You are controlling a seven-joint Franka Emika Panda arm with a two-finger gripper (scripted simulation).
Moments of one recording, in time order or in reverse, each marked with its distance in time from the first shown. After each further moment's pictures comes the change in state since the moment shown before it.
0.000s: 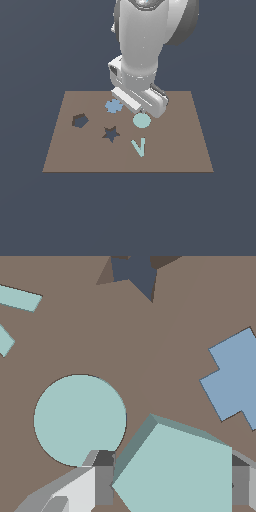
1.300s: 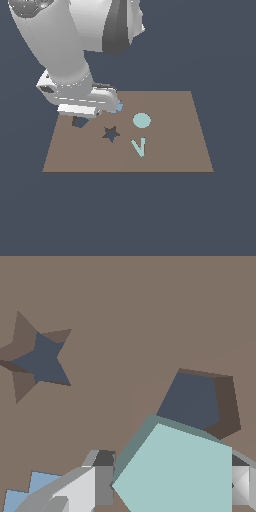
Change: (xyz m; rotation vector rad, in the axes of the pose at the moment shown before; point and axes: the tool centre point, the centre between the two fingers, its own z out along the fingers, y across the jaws) arm 0.132 0.093 -0.004 0.000 0.000 -0.657
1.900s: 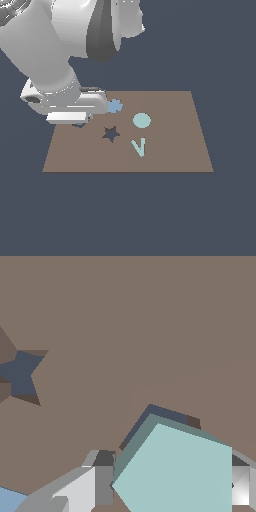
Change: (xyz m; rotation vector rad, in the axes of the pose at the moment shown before) arm 0.025 0.025 -0.001 0.000 0.000 -0.144
